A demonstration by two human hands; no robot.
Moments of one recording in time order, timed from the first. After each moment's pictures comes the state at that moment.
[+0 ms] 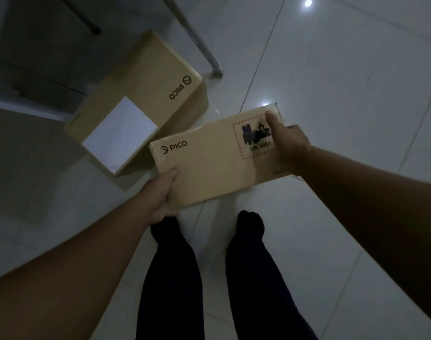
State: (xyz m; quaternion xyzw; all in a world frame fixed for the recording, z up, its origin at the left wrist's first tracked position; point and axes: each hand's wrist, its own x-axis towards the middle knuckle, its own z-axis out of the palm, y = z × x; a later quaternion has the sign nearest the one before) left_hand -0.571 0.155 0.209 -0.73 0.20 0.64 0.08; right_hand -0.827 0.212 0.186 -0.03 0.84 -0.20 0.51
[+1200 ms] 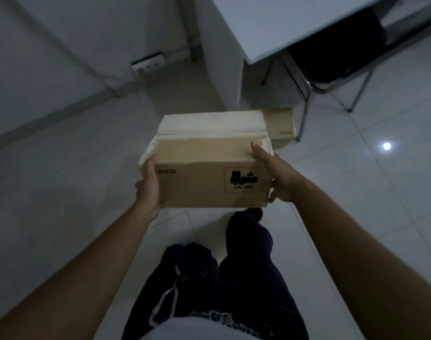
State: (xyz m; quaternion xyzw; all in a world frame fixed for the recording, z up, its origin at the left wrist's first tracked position) left_hand -0.343 0.400 0.663 -0.79 -0.03 0.51 -0.35; right_hand -0.606 0.303 0.675 -0.29 0.62 -0.07 0.73
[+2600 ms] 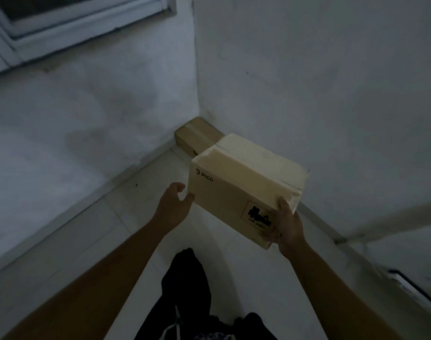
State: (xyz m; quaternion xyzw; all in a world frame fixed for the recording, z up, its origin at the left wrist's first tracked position) left_hand 0.405 0.770 0.701 -0.89 -0.10 0.13 -0.43; right_hand 0.331 0.501 0.695 -0.53 0.46 0.05 0.72
